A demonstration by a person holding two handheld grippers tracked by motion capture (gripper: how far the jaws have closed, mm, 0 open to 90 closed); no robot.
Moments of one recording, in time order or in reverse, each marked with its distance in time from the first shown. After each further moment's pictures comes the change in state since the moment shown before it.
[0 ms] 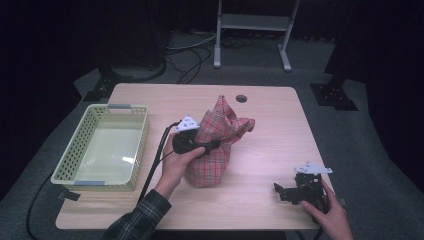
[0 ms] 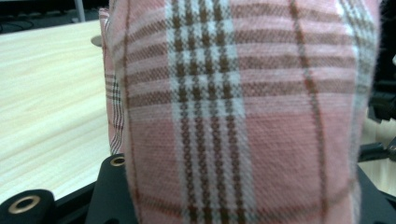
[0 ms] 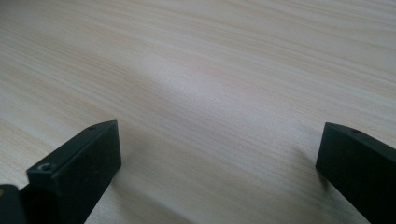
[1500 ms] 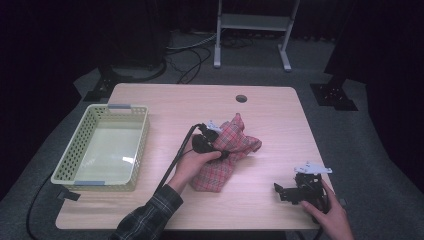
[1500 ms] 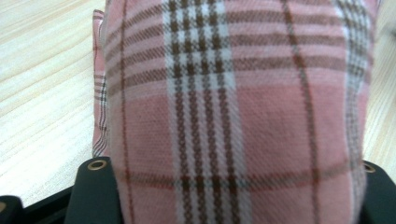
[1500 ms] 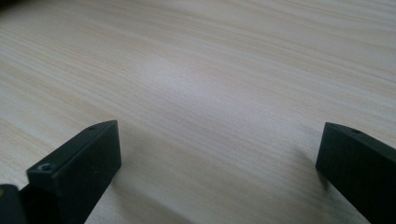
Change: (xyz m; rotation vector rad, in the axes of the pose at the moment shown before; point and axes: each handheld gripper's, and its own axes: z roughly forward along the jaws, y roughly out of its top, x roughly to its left) left arm -0.006 0.001 0.056 0.354 0.063 0.024; right arm 0.000 0.000 0.000 -0.001 -0.001 -0.003
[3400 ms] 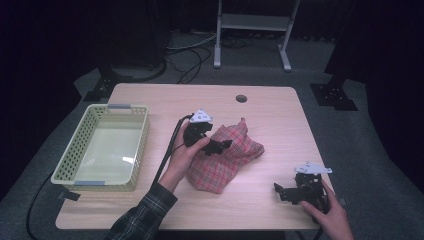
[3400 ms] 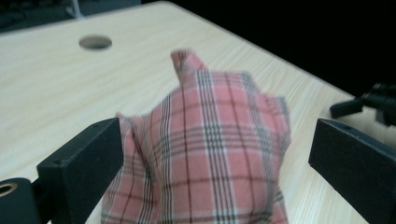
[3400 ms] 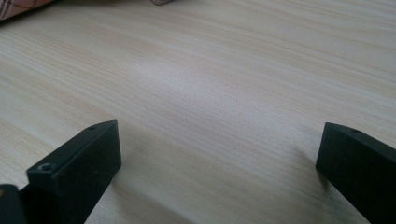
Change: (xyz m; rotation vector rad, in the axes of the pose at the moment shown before) left arm 0.004 0.011 -0.047 -0.362 -0.062 -0.007; right arm 0.000 0.000 0.000 0.000 0.000 0.000
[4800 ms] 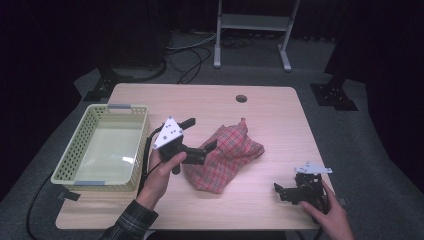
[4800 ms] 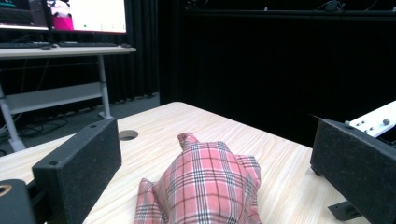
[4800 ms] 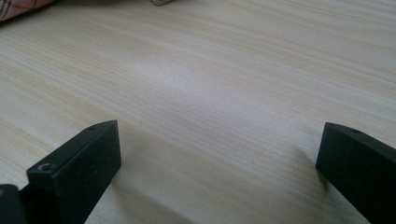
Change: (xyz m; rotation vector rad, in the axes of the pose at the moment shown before) left arm -0.024 -0.022 -0.077 -0.374 0.068 0.117; right arm 0.000 0.000 0.000 0.001 0.000 0.002
